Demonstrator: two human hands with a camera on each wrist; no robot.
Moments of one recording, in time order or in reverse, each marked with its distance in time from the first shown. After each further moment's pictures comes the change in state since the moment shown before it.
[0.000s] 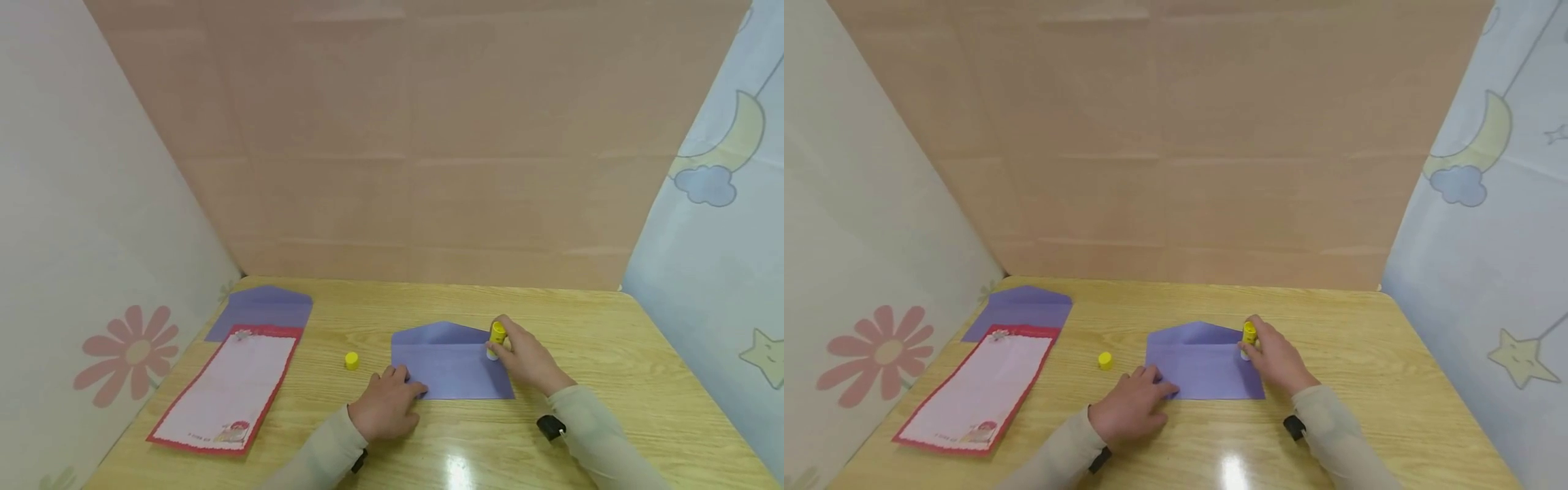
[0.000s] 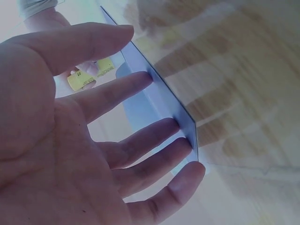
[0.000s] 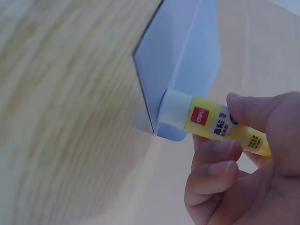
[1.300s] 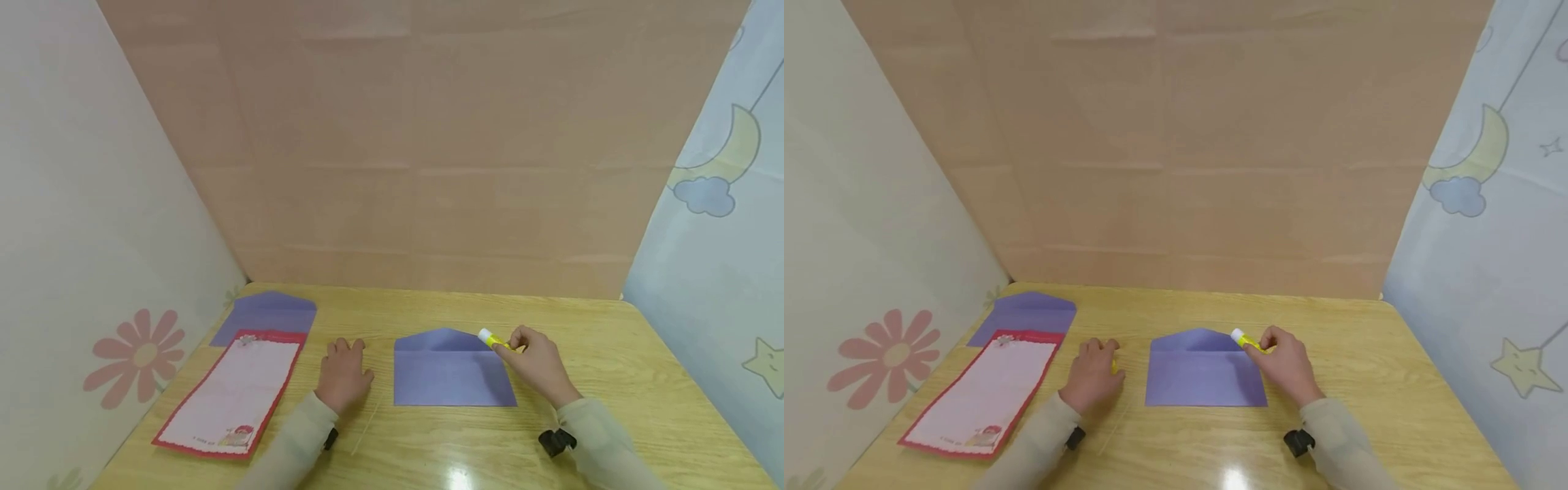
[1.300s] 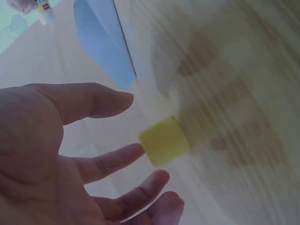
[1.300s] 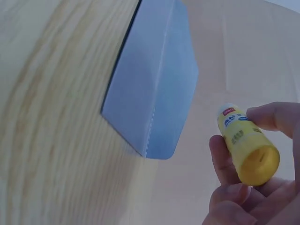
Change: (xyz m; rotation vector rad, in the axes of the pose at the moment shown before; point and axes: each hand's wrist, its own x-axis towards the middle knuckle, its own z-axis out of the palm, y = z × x) left_hand -0.002 -0.070 -0.004 -0.101 0.390 -0.382; right_hand -0.014 -0.011 -0.005 0.134 0.232 0.175
